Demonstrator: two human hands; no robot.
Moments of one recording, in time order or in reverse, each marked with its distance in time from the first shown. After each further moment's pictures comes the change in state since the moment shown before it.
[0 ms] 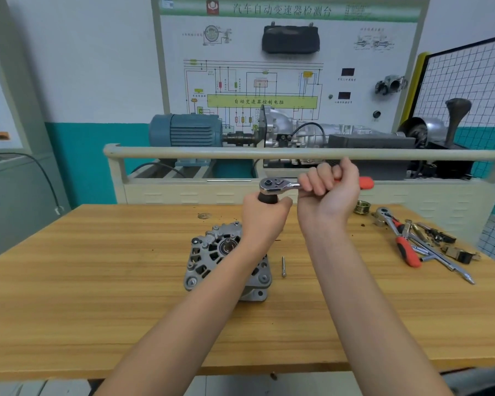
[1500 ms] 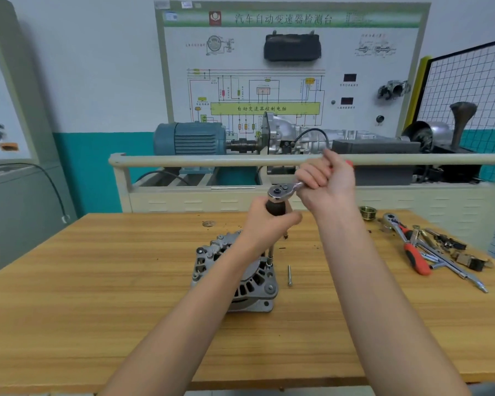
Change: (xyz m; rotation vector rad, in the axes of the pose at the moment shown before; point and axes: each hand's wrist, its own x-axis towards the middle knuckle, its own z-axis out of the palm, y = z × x) left_hand 0.007 0.006 -0.019 0.060 -0.370 0.135; right_hand 0.034 -0.005 0.013 0.049 0.041 0.365
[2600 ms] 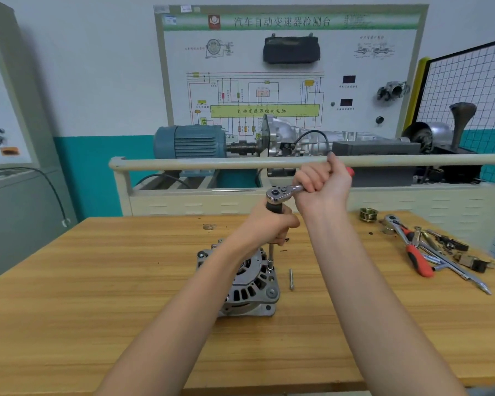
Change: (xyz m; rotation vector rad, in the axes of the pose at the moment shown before) left_hand 0.008 0.008 -0.008 -0.039 -0.170 -0.194; right_hand 0.005 0.011 0.000 0.125 0.018 -0.134
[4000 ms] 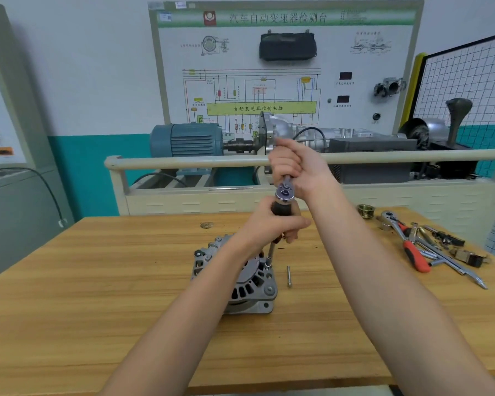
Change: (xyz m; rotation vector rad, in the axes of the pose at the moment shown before) left_hand 0.000 -0.008 0.004 -0.033 -0.079 0.201; right_hand 0.029 -0.009 0.015 -0.261 -0.079 0.646
